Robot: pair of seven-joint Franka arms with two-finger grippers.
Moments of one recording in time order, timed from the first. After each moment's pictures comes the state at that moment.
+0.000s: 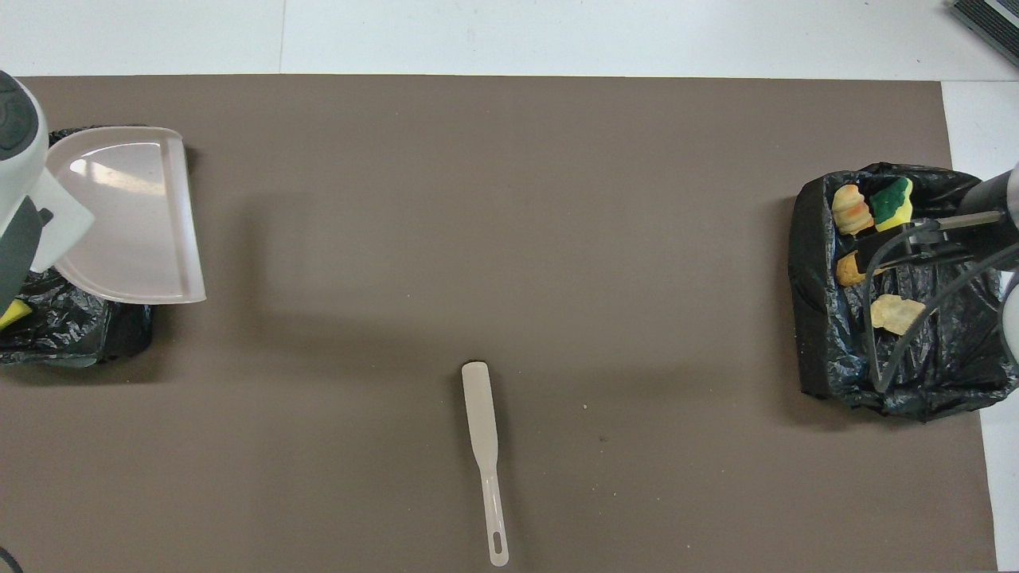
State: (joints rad) left arm -0.11 0.13 -0.05 -1.64 0.62 1.68 1.06; right arm -0.10 0.04 0.11 -1.53 -0.04 1.54 -0.04
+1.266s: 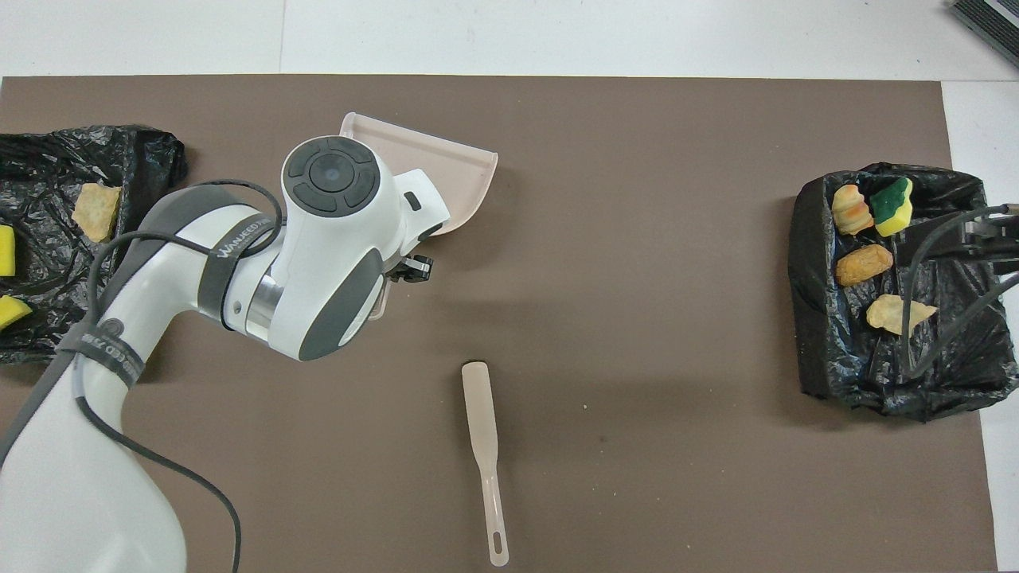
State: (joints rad) left arm -0.50 0.34 -0.06 -1.67 0.05 1.99 -0.34; right arm 0.04 0.00 -0.08 -1.54 -0.01 1.54 0.07
